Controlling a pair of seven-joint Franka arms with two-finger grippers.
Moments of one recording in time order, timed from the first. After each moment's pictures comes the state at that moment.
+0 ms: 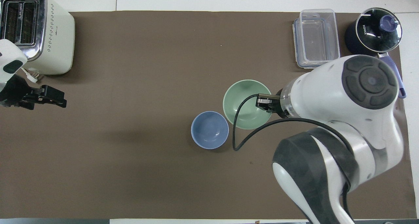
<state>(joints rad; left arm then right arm) 0.01 0.00 -0.04 -1.69 -0.02 1.53 0.01 0.40 -0.01 0.03 -1.87 0.10 1.91 0.61</state>
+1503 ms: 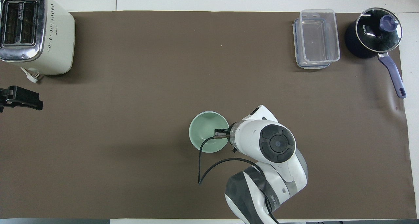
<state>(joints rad) 0.01 -0.07 -0.05 -1.63 0.00 1.46 -0.01 0.58 0.01 0.02 -2.25 0.16 2.43 0.50</state>
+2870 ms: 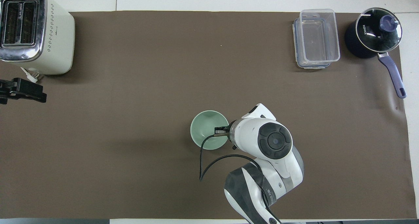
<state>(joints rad) -0.01 -0.02 -0.05 -1.56 -0.01 1.46 -0.01 0.57 0.05 0.02 -2.25 0.16 2.48 0.48</state>
